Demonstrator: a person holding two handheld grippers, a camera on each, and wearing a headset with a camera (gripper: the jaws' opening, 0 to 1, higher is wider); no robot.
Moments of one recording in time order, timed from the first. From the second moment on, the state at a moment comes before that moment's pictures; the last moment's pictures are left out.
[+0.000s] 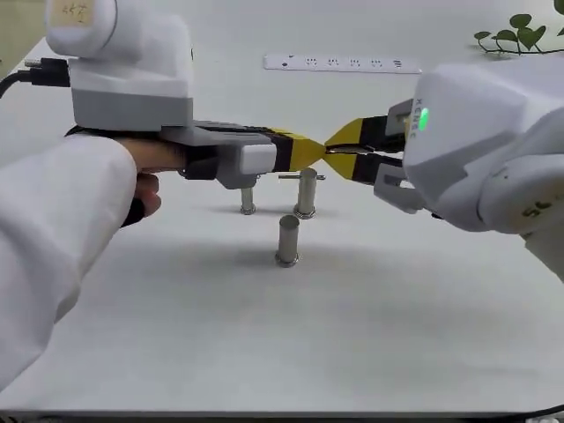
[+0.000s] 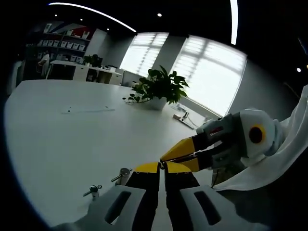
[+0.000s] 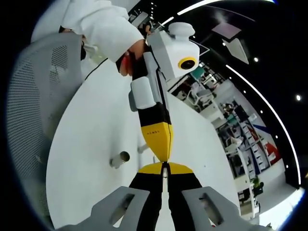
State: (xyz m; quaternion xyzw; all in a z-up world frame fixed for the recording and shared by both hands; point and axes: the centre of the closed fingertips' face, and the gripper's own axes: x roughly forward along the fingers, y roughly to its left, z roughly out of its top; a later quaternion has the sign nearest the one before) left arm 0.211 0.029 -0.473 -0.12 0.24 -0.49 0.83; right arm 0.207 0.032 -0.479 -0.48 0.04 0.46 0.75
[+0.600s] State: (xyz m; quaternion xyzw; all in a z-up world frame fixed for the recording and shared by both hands) left arm 0.209 0.029 -0.473 -0.10 0.24 -0.49 0.84; right arm 0.210 0.026 -0.483 -0.48 0.06 0.46 0.74
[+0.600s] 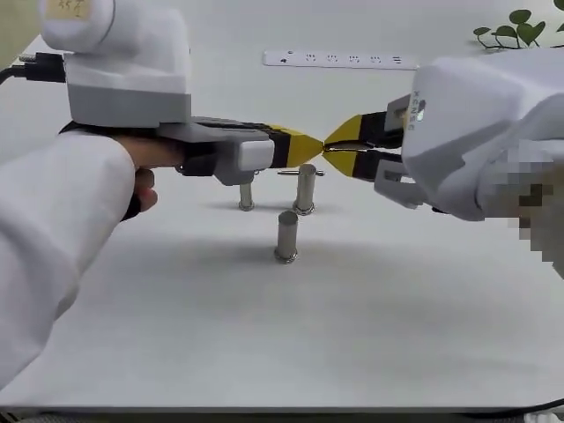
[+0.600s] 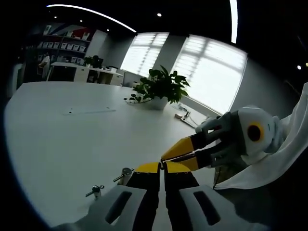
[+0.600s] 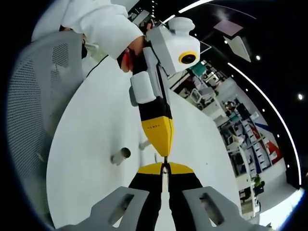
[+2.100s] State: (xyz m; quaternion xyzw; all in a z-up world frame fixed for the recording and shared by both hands) left arm 0.179 0.035 -0.467 0.01 0.18 -0.57 0.80; right arm 0.180 0.031 -0.496 -0.20 0.21 0.60 0.75
